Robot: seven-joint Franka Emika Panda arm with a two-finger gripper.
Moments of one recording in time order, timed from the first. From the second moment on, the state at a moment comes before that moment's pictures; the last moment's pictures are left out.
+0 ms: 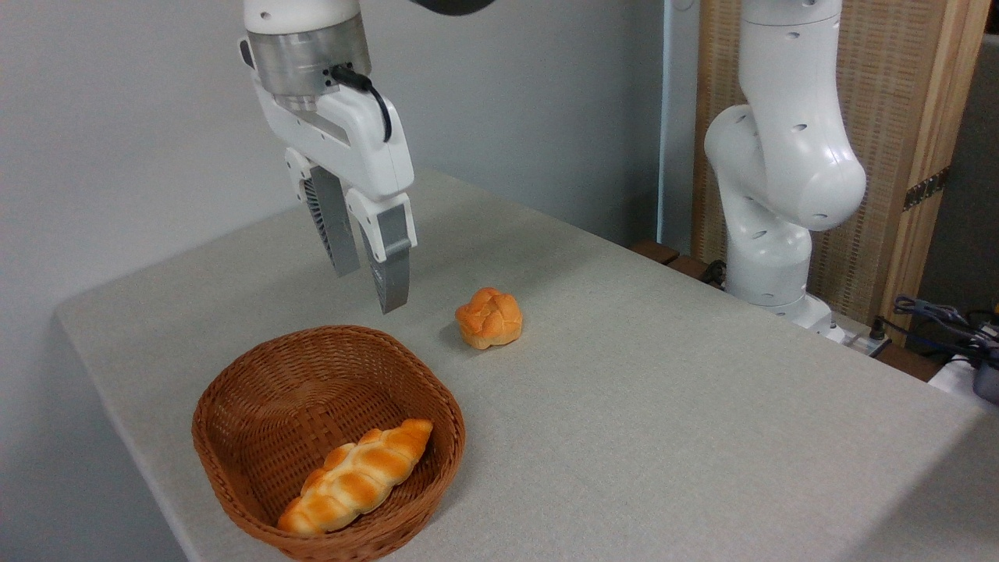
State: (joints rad) arm -0.38 0.05 0.27 -1.59 -0.06 1.65 0.70
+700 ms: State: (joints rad) arm -0.11 0.05 0.04 -1.57 -0.04 1.67 0.69
